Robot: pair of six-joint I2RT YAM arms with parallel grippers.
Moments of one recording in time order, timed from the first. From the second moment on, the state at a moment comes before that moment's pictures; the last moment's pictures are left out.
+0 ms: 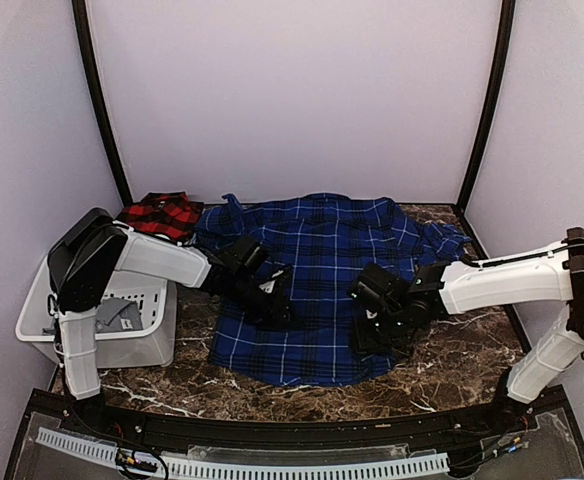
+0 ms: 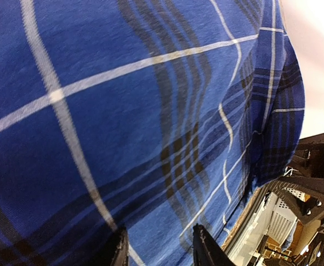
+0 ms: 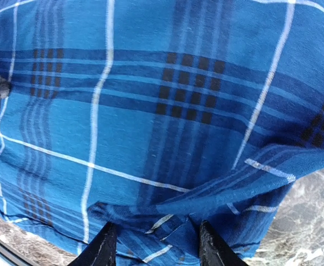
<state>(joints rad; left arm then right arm) -0.76 2.01 1.21 -0.22 0.61 -0.64 1.00 1.55 0.91 -0.59 0.11 0.83</state>
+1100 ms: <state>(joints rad) -0.70 1.96 1.13 -0.20 0.60 -0.64 1.02 1.19 0.63 -0.88 0.15 1.14</state>
